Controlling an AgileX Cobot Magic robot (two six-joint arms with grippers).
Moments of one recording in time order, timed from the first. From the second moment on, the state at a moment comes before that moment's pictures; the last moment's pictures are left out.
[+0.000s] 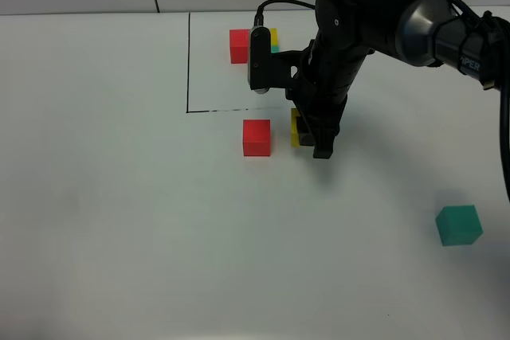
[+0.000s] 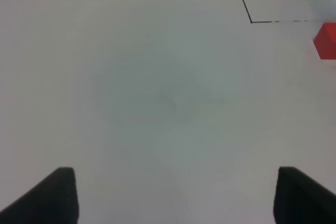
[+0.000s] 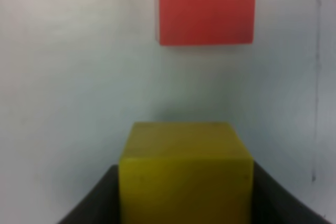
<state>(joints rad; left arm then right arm) -0.02 0.00 -0.50 -0.03 1.05 -0.01 0.52 2.14 -1.66 0.07 0.95 -1.04</state>
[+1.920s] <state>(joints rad) -0.02 0.00 -0.50 -0.03 1.05 -0.01 0.52 2.35 -1.84 0.15 0.99 -1.04</state>
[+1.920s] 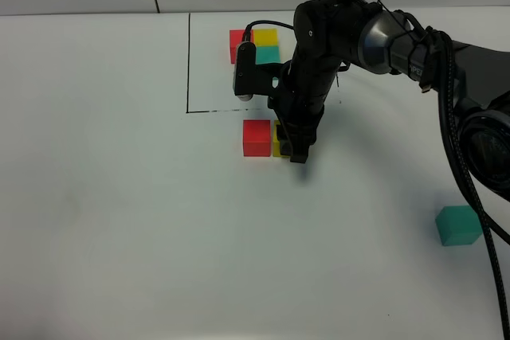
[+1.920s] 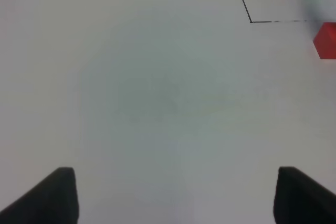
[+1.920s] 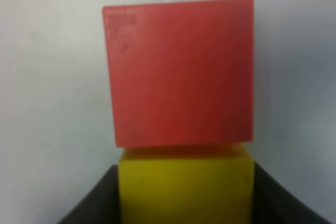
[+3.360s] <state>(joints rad) -0.02 0.00 -0.50 -0.03 1.05 -0.01 0.53 2.35 -1.85 0.14 1.00 -1.12</state>
